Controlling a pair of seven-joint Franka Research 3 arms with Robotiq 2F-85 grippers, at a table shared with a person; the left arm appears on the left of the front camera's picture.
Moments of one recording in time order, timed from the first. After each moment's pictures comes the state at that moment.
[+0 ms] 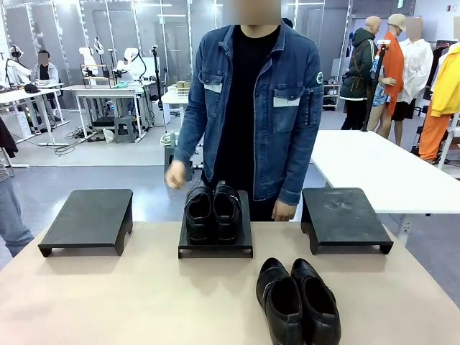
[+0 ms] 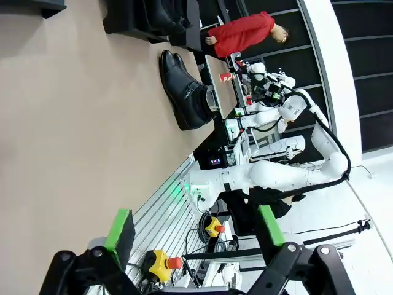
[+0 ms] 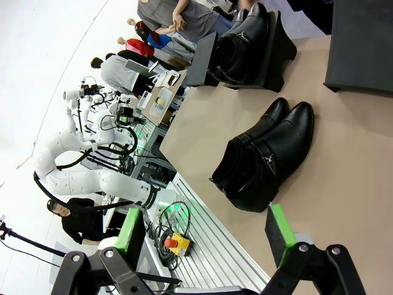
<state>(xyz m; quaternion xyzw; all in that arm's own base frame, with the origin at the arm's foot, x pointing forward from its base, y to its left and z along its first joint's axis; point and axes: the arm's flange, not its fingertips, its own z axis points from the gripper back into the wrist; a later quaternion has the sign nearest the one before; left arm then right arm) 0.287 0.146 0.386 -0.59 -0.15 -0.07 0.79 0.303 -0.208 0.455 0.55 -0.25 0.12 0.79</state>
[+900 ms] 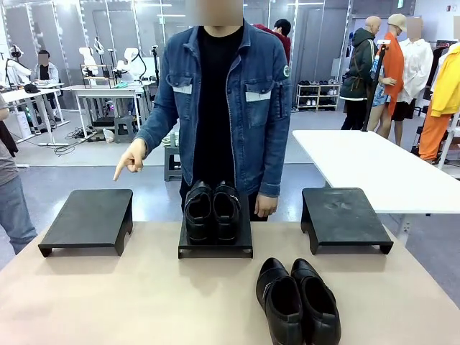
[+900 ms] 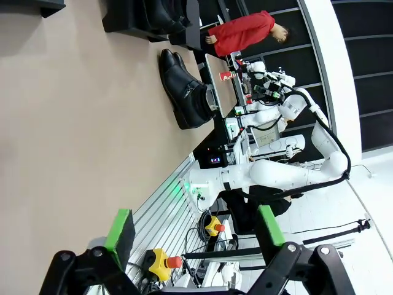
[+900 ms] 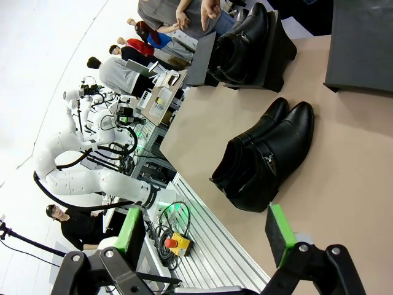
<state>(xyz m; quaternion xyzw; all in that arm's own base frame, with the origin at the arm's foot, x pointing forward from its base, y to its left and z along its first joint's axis) 0.288 0.144 0.386 -0.59 -0.15 -0.07 0.79 0.303 -0.208 0.455 0.55 -0.25 0.12 0.79</state>
